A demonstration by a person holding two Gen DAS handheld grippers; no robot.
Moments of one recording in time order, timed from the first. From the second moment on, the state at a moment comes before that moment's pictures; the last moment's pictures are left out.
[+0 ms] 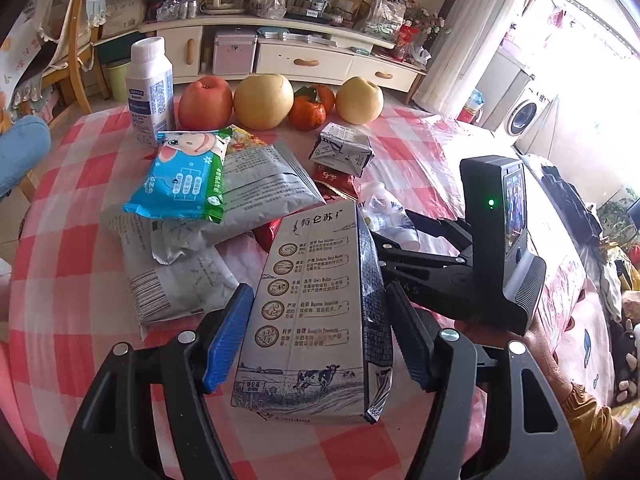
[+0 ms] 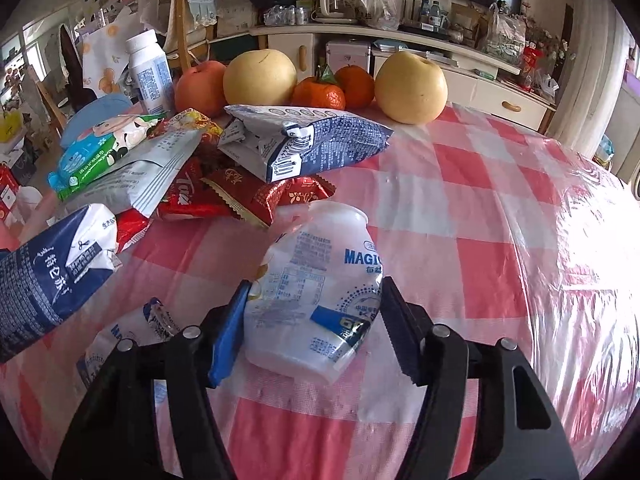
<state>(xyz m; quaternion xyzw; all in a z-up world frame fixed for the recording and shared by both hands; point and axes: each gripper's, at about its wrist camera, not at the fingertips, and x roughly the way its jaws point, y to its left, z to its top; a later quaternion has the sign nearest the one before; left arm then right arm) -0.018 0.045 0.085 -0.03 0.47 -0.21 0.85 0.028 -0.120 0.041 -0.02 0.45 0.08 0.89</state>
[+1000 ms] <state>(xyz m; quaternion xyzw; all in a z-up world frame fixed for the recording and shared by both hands) -0.069 0.263 0.145 -0.13 0.36 -0.03 0.92 -0.075 0.097 0.132 -0.03 0.37 0.30 0.88</state>
